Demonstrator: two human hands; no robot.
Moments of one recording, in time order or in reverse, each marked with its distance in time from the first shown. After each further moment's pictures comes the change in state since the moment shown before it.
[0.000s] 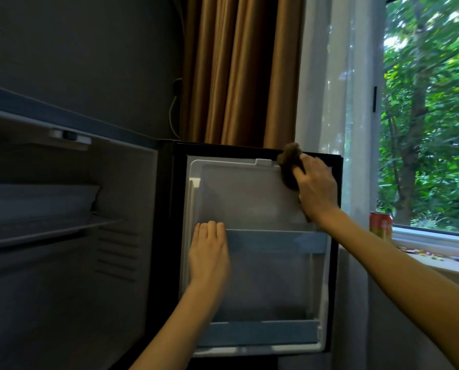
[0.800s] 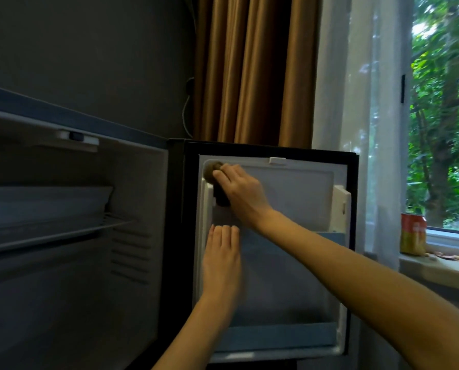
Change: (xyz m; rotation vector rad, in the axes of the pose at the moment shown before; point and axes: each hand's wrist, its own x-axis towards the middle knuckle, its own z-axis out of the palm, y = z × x) left_hand -0.003 -0.005 0.024 0.126 -0.088 0.104; right_hand 0.023 -0.137 0.038 0.362 0.112 -0.454
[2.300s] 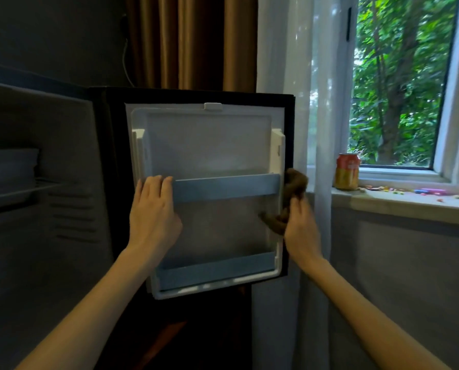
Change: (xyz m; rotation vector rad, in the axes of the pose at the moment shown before) left_hand -0.011 -0.001 -0.017 -0.180 0.094 -0.054; right_hand -0.272 0.030 -0.083 0.119 -0.143 0.880
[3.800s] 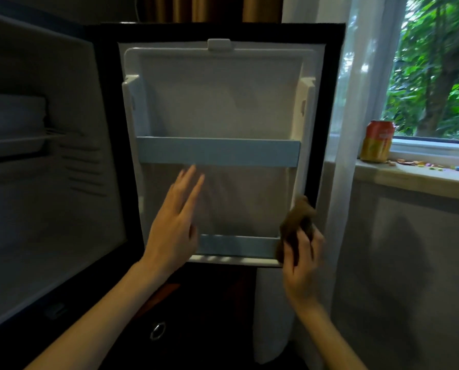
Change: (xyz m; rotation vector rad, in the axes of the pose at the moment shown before) left_hand -0.087 0.025 0.035 -0.319 0.016 0.118; right_hand -0.126 -0.014 0.016 0.265 0.244 -0.046
